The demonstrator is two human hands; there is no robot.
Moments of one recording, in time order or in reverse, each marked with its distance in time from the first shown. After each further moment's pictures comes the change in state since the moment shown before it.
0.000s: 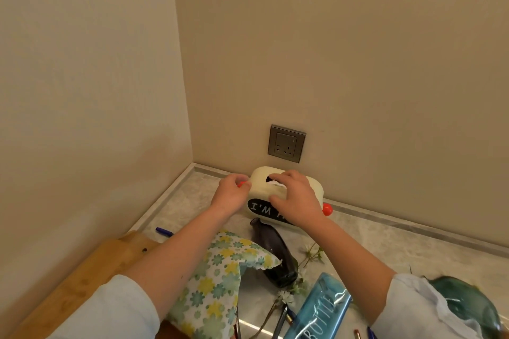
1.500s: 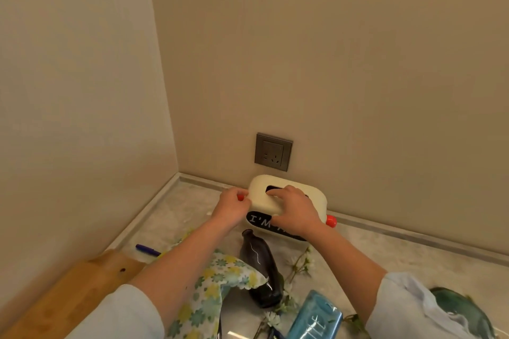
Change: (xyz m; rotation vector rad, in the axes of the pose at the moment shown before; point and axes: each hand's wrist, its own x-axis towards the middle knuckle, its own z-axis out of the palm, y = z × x) left_hand 0.011 0.007 0.035 0.089 -0.089 -0.048; right_hand 0.011 0.033 -0.009 -0.164 -0.215 0.092
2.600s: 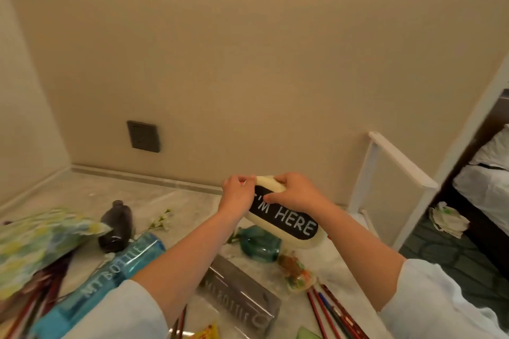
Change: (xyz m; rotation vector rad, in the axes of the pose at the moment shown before) left_hand -0.200 0.184 0.264 -0.234 -0.005 0.042; right_hand -0.228 0.226 -0.184 0.130 0.013 0.224
